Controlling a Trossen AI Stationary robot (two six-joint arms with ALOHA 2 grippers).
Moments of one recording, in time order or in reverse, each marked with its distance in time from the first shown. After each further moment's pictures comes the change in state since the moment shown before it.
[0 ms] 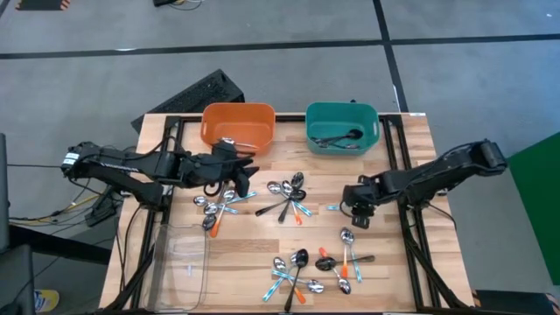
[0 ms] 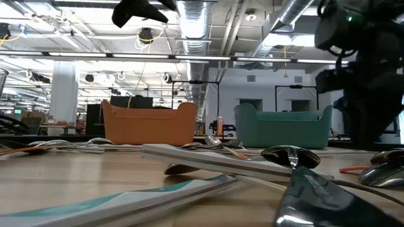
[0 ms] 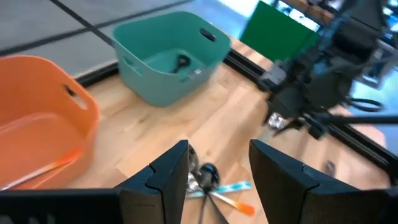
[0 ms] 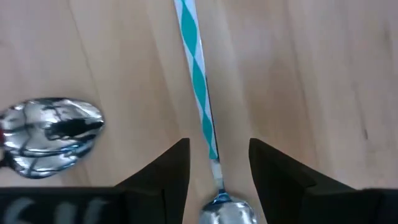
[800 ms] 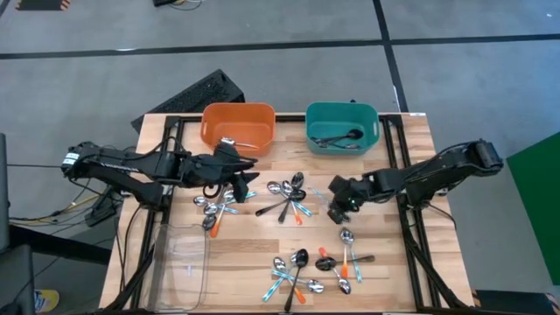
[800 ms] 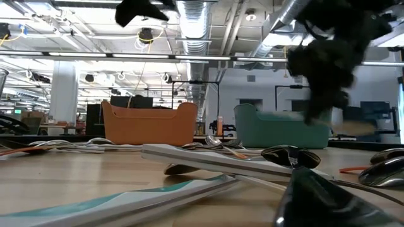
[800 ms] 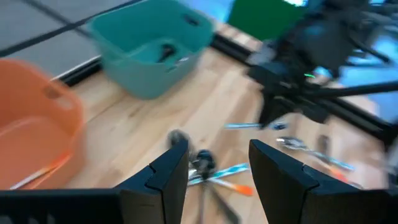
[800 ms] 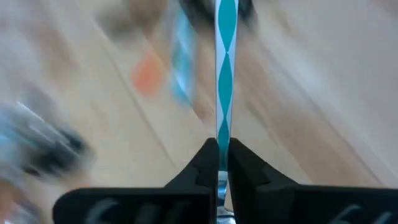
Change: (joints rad) left arm 0.001 0.000 0.000 0.006 0.079 0.099; right arm -0.030 0.052 0.092 0.327 0.006 0.399
